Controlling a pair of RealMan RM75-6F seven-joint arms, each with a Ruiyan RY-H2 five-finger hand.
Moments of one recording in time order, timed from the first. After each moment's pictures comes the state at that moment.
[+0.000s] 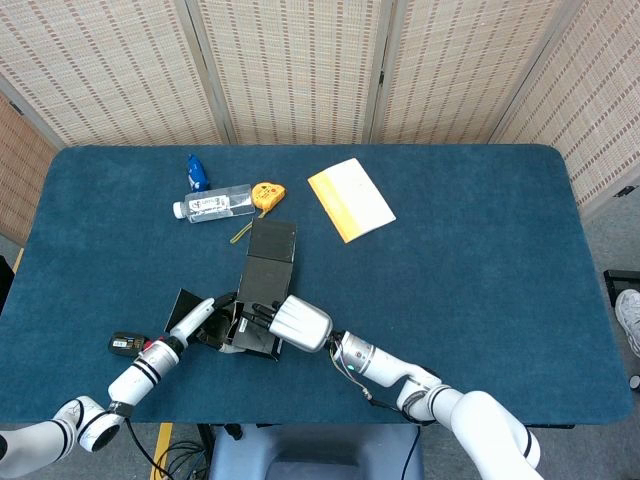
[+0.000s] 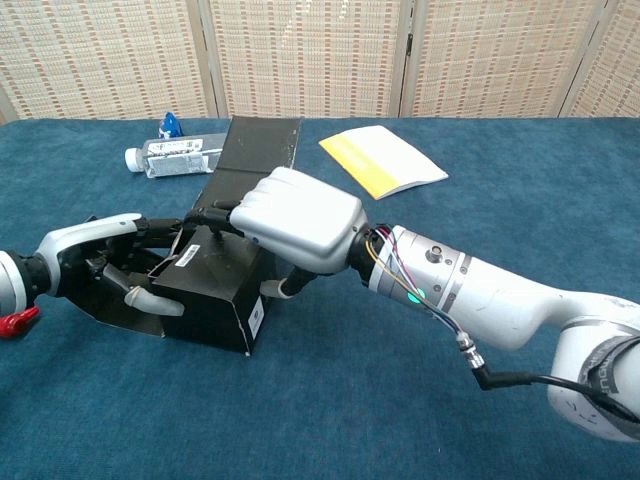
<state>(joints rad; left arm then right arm) -0.67 -1.61 0.04 -1.08 1.56 0.93 -1.10 0.99 -2.12 -0.01 -0.56 -1.77 1.25 0.06</state>
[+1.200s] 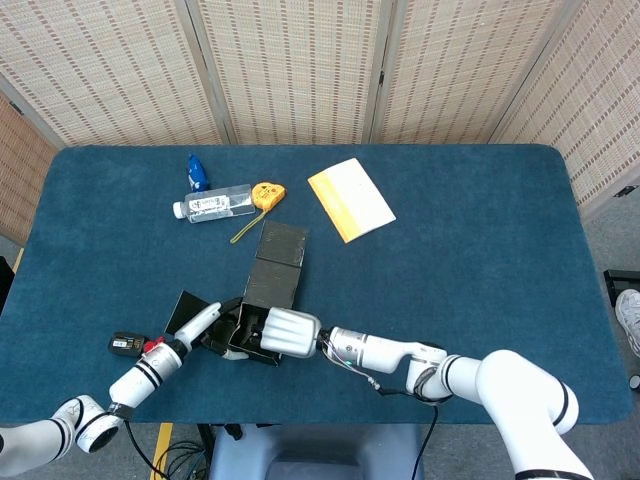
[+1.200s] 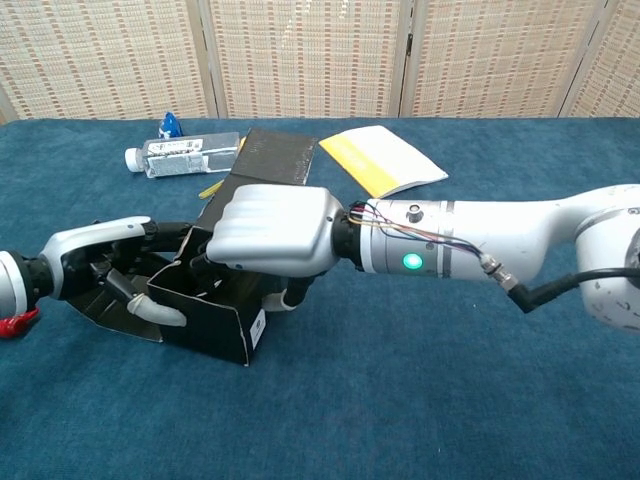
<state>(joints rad) -0.70 -1.58 0.06 -1.13 1.59 0.93 -1.10 1.17 -1.82 -0.05 -0.99 -1.82 0.95 -0.06</state>
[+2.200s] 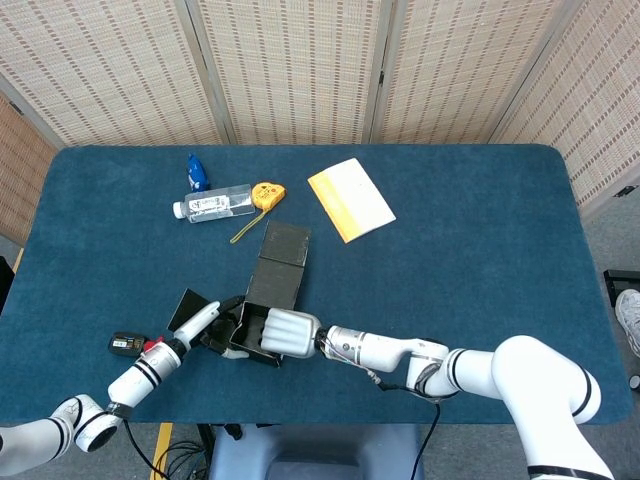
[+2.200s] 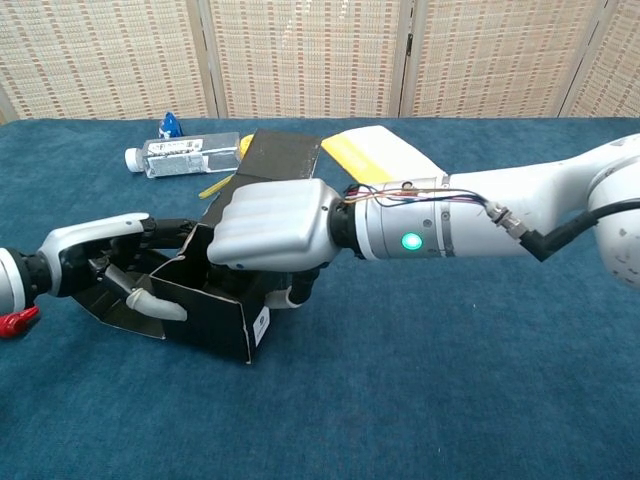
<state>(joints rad) -0.70 -1.58 0.07 -1.13 1.59 0.94 -1.12 1.22 -1.69 -0.02 -1.19 -1.75 0.78 -0.14</state>
